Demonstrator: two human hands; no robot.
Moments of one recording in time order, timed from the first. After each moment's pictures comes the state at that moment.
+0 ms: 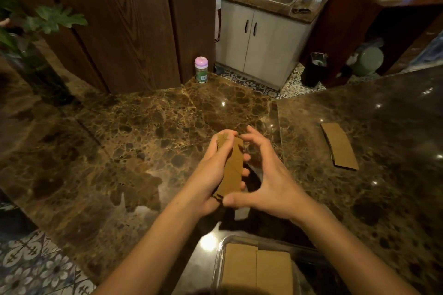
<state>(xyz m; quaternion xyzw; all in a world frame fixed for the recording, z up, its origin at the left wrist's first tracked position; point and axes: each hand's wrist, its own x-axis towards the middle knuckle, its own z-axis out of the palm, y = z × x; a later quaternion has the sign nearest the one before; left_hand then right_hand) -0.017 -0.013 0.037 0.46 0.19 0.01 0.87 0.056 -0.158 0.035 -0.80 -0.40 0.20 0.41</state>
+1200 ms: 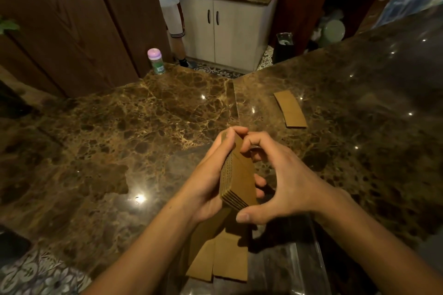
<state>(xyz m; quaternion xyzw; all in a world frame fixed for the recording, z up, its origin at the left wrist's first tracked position) -0.045 -0.121 0.055 0.35 0.05 -0.14 0.93 0.026 -0.288 0.074 -0.78 -0.46 0.15 0.40</state>
